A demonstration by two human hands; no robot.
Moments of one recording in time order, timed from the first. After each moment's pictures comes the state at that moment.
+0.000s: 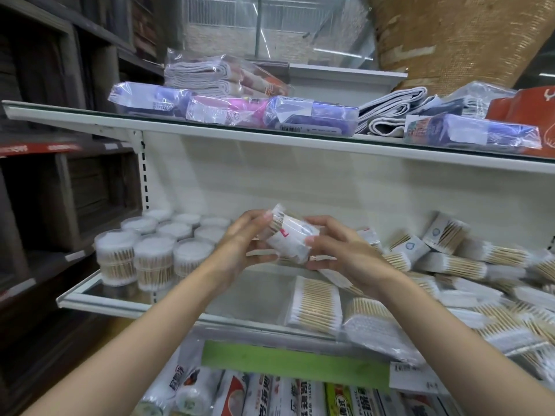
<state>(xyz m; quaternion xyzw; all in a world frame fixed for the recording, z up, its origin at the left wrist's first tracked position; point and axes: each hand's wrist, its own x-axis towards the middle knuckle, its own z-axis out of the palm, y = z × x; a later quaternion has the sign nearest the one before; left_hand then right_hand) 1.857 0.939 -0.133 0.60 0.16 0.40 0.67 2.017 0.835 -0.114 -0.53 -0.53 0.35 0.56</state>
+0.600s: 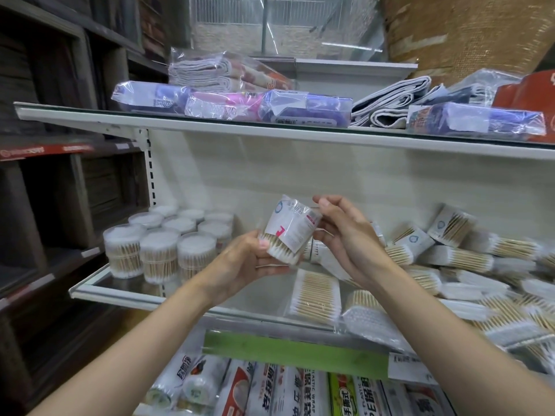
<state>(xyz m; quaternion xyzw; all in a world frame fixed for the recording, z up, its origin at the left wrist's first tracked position) 1.848 0.929 -0.153 0.62 0.07 0.30 0.72 2.006 0.837 -0.108 -0.40 -0.46 0.35 0.71</state>
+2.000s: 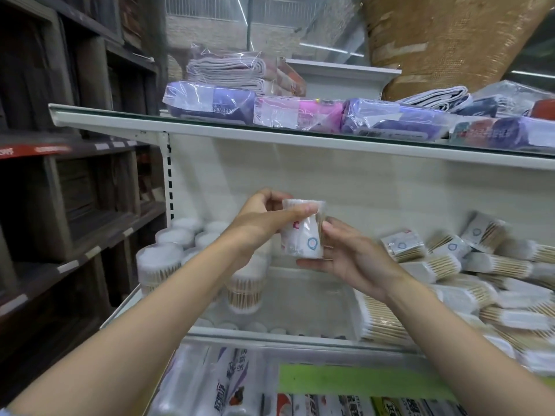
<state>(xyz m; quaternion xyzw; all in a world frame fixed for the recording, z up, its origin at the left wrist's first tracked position) 1.808 0.997 -0.093 0.69 0.18 0.40 0.58 1.947 0.896 -0.117 -0.42 -0.49 0.45 0.62</state>
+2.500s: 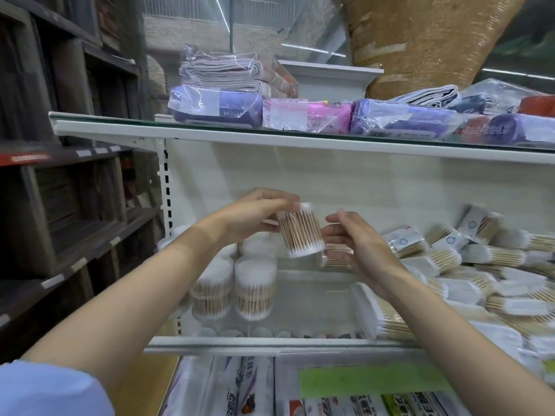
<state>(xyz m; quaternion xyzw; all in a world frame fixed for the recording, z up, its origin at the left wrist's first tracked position) 1.804 1.047 -0.074 0.77 0.15 0.24 0.57 1.933 0.909 -0.117 -0.56 -0.40 0.24 0.69</state>
